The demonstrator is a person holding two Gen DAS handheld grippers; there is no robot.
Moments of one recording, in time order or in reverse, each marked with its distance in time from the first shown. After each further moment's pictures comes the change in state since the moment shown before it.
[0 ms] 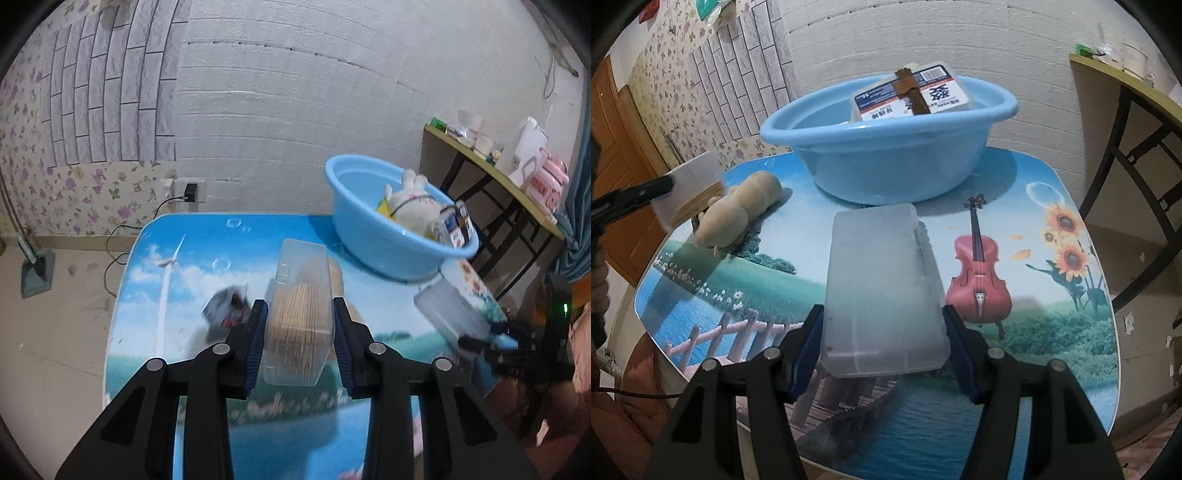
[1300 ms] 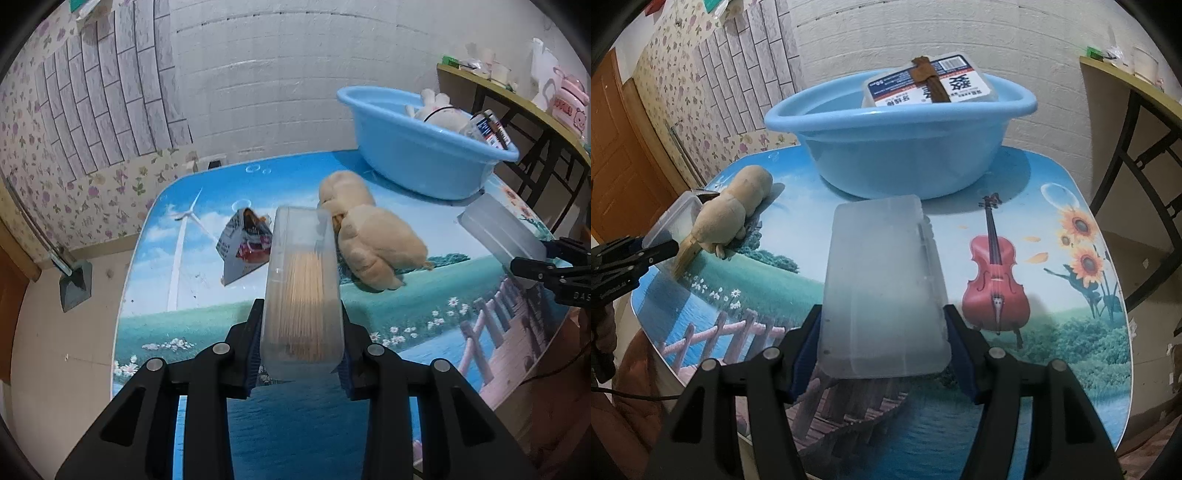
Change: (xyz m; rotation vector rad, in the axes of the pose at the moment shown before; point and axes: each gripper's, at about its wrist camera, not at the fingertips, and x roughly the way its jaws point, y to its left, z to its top) left arm 0.034 -0.008 -0.045 0.146 0.106 0.186; right arm 0.010 0.006 -0.003 -0.041 -0.004 0.001
